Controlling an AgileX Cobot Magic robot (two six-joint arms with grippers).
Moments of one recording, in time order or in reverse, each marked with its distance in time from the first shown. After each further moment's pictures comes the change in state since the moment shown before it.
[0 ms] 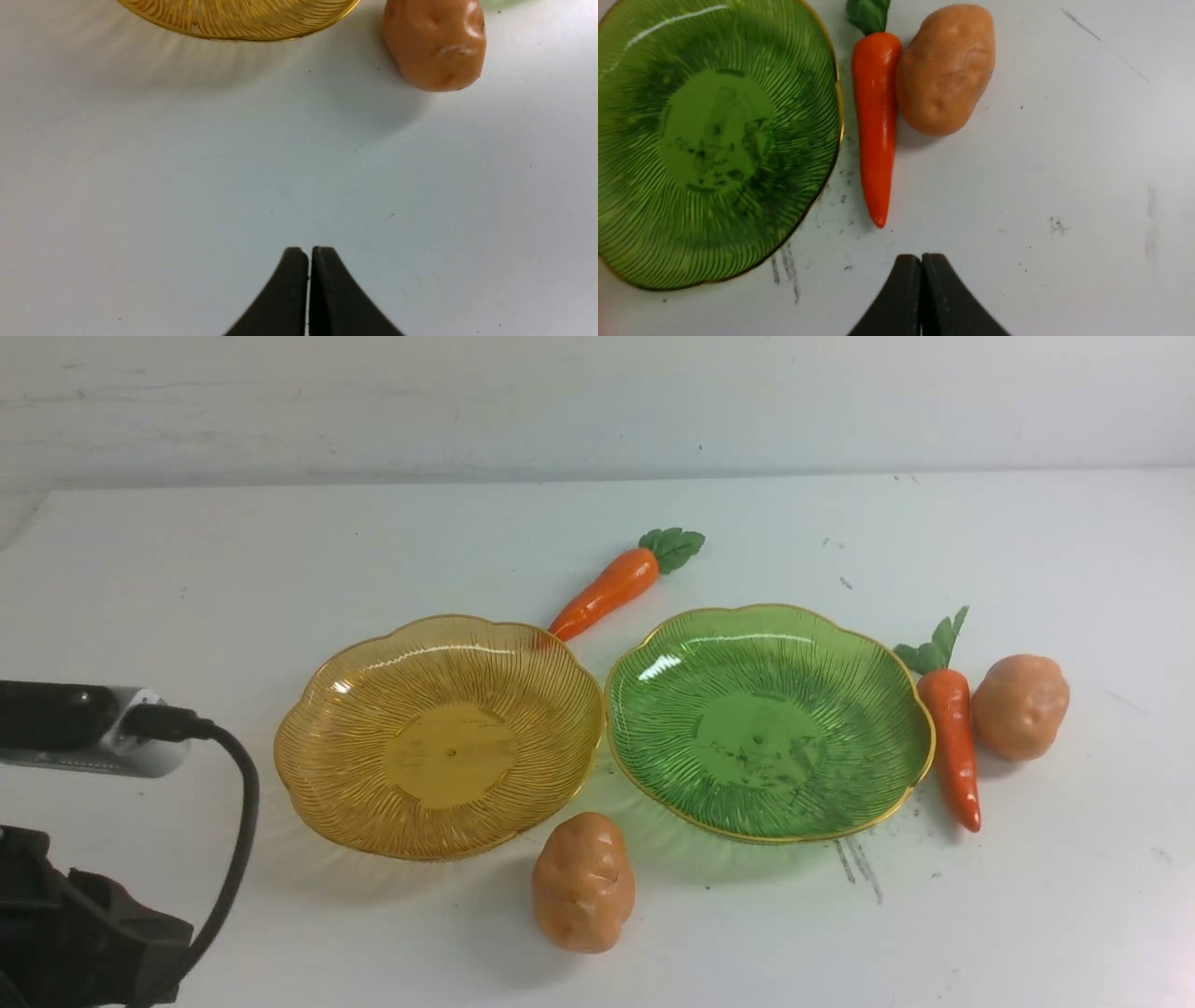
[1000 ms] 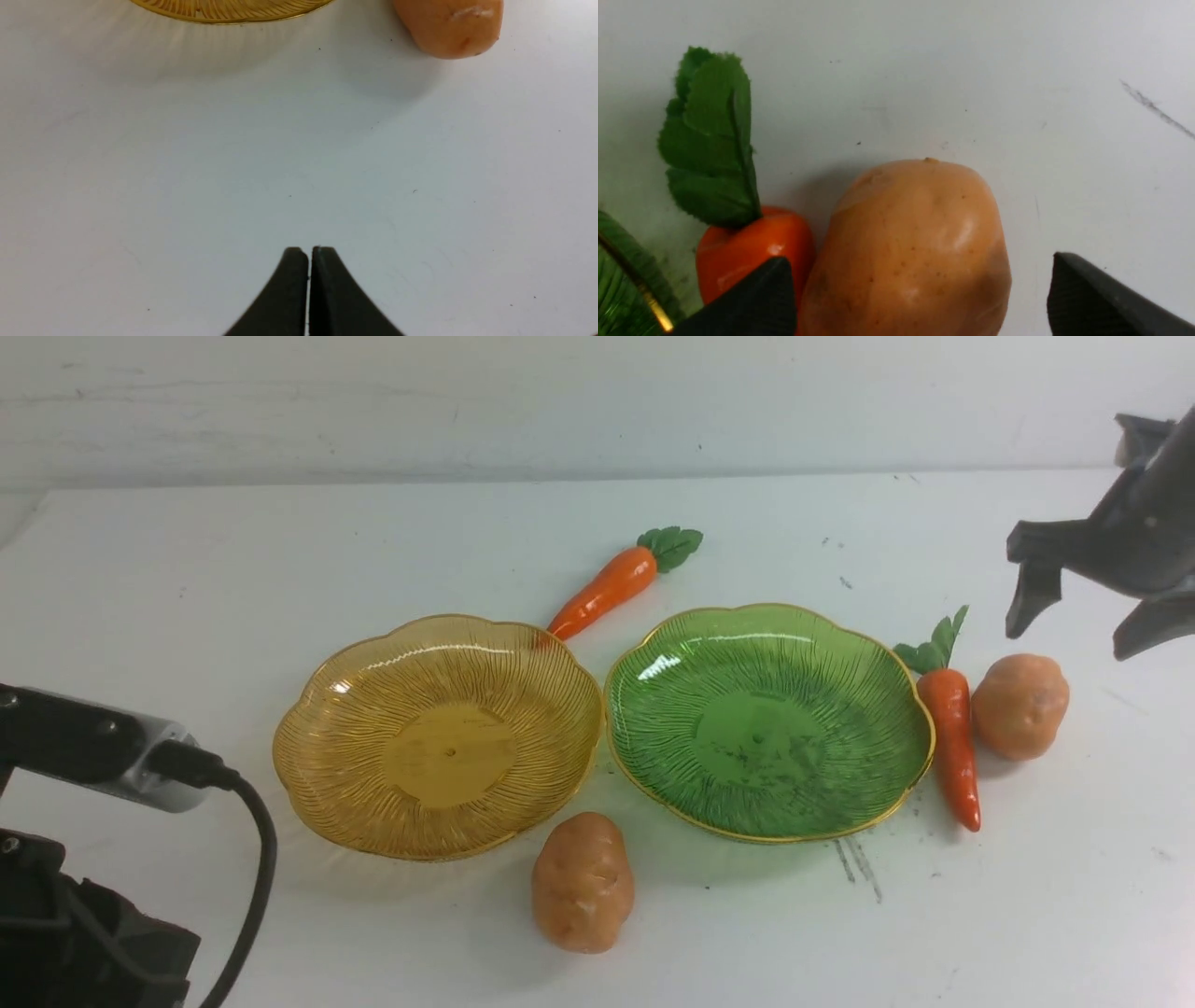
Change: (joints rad) right arm 0.001 0.788 -0.569 -0.047 0.104 0.128; left arm -0.044 0.000 0.000 0.072 0.011 0.014
